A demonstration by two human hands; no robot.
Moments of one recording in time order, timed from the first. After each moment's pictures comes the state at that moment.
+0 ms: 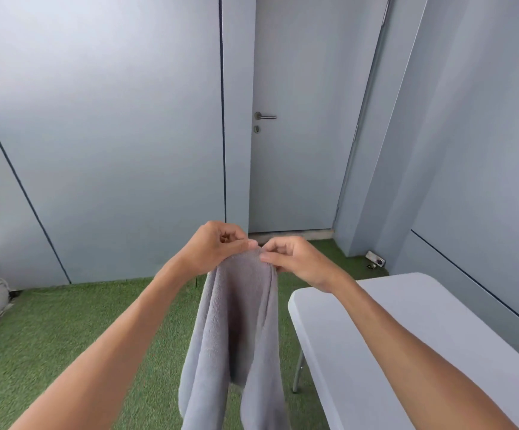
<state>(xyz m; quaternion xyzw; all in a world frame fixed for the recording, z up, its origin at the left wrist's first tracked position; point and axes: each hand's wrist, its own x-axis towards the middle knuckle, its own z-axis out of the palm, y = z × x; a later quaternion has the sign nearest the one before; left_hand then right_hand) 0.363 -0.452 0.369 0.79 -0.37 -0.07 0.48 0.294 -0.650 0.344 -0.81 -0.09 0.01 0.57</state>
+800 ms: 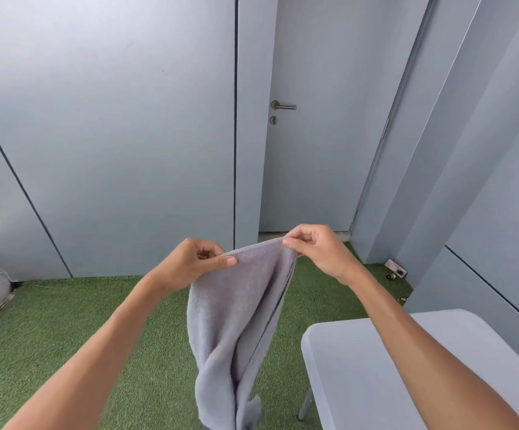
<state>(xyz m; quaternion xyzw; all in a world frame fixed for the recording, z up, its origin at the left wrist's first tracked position) 0.511 -0.454 0.328 0.80 -0.28 -0.13 0.51 0.452 -0.735 0.334 -0.84 -0.05 -0.07 0.53</state>
